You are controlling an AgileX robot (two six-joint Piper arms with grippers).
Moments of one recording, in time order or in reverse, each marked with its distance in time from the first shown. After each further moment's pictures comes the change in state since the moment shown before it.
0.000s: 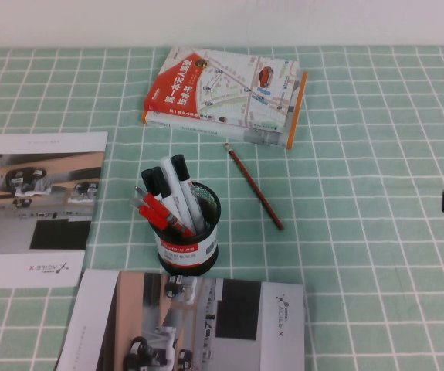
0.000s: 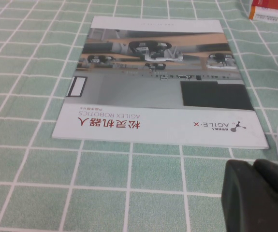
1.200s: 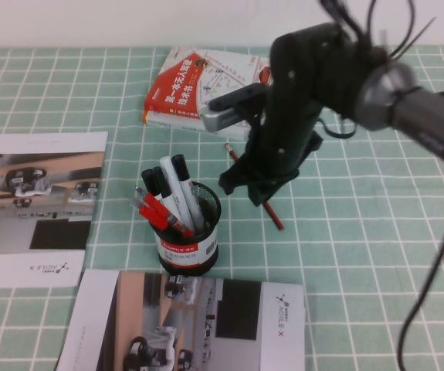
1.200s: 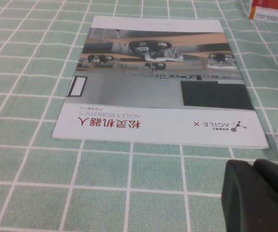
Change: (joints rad) right arm 0.467 1.171 -1.126 -0.500 0.439 0.213; left arm 0.000 0.000 0.000 0.000 0.000 0.000
